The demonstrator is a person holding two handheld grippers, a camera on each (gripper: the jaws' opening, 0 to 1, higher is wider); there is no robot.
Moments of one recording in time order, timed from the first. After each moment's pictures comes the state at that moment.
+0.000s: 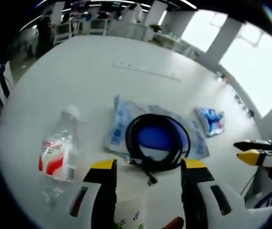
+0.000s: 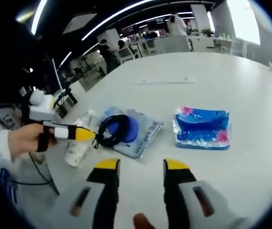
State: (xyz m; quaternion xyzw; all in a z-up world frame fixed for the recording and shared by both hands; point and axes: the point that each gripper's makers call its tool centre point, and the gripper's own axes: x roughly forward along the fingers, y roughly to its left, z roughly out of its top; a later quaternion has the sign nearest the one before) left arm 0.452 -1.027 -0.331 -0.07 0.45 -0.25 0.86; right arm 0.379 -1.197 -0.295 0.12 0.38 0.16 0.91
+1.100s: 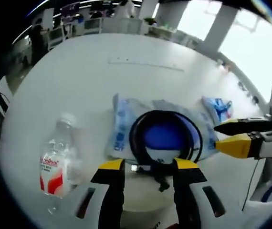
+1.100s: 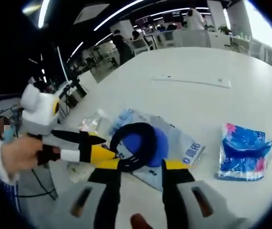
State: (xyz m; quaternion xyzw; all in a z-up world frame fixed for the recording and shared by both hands) left arm 0.465 -1.026 -0.351 0.00 0.46 -0.25 0.85; right arm 0.443 -1.121 -0.319 0.10 0.40 0.22 0.88
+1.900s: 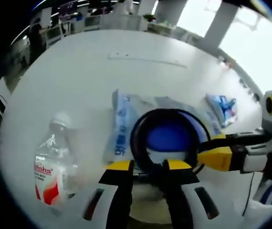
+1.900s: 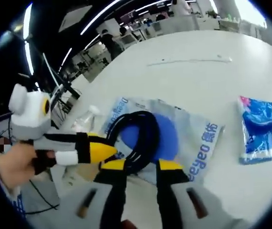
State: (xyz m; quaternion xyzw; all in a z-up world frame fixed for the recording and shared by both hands) left arm 0.474 -1.027 -0.364 0.00 0.47 -0.25 0.84; right arm 0.444 -1.103 -0.355 0.18 0.44 0.19 0.86
